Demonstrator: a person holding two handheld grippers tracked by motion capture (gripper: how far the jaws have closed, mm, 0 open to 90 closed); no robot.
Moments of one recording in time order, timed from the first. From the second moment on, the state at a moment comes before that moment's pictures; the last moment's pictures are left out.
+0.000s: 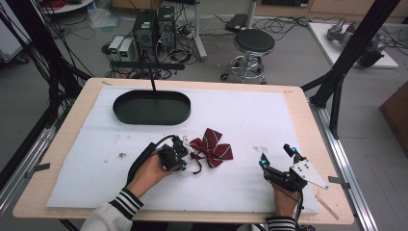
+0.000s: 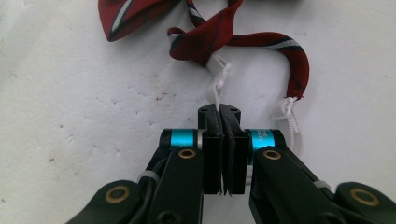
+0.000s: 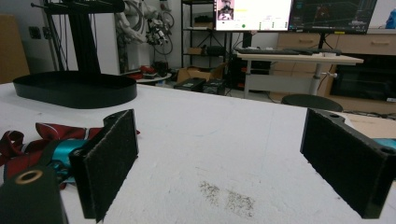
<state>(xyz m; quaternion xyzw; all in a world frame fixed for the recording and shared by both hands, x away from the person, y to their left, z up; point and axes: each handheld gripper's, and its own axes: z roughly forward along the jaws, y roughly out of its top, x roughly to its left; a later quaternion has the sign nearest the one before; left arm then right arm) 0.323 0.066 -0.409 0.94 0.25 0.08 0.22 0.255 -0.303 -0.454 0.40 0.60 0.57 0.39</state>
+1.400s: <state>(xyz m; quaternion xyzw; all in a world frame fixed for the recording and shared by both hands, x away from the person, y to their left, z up) 0.354 0.150 -0.343 0.81 0.32 0.17 0.46 0.255 -0.302 -0.454 0.40 0.60 0.57 0.39</state>
